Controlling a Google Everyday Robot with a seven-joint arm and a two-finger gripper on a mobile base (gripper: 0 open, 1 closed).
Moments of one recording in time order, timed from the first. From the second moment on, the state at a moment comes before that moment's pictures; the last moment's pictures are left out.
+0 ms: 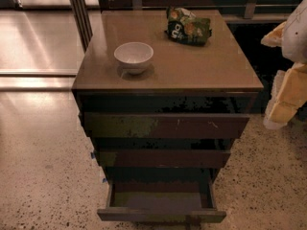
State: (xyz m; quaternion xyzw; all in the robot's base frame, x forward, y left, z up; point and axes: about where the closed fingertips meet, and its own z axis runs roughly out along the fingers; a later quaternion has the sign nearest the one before) arm 0.438 -0.216 0.977 -0.60 0.78 -0.04 0.16
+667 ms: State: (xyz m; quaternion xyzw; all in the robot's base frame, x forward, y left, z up) arm 0.437 -0.217 0.975 -0.60 0.78 -0.03 0.16
